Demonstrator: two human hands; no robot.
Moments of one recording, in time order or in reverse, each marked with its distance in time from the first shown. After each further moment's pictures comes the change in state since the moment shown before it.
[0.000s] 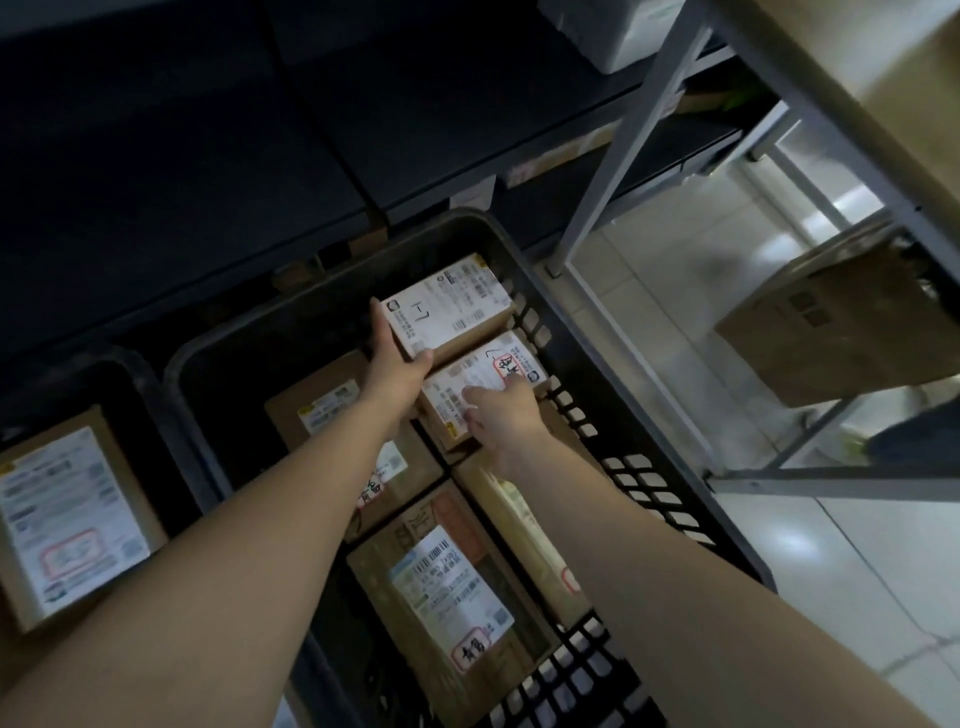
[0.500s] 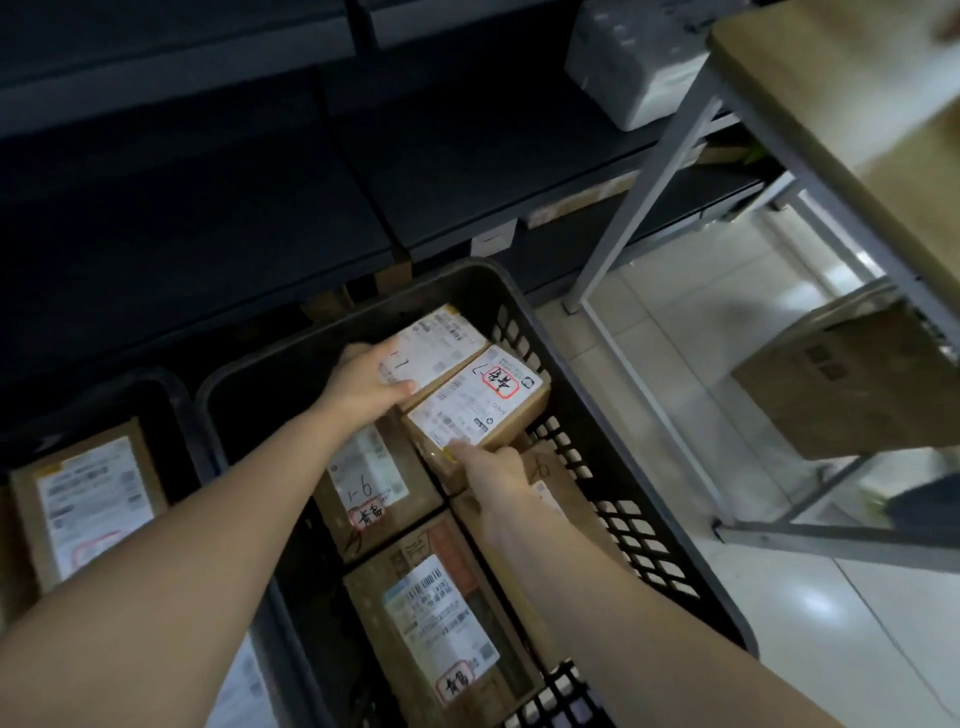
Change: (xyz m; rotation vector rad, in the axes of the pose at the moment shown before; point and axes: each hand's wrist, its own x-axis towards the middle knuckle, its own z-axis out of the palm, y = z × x) left_hand -0.005 0.024 -0.043 0.527 0.004 0.127; right_hand -0.034 0.008 -0.004 0.054 -0.047 0.133
